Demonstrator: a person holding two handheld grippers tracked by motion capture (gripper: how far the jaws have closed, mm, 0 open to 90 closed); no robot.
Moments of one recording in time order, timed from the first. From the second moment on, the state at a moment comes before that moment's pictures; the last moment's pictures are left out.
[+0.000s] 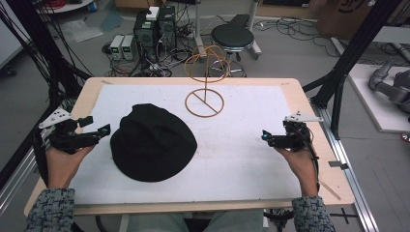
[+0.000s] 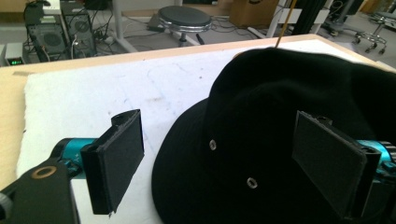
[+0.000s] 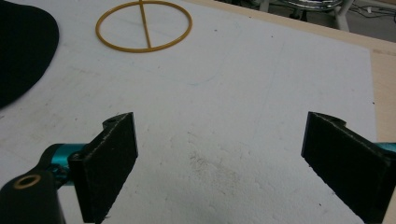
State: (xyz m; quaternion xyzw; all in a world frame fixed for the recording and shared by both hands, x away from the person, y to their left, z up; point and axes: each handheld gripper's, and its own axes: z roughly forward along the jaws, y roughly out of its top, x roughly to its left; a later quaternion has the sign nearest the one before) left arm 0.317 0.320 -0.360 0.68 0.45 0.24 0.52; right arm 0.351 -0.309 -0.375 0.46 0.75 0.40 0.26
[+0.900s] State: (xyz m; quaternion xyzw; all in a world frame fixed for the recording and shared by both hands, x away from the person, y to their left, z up) left arm 0.325 0.254 -0.334 0.71 0.37 0.22 0.56; right arm 0.337 -0.315 -0.379 0.46 0.76 0.39 0.26
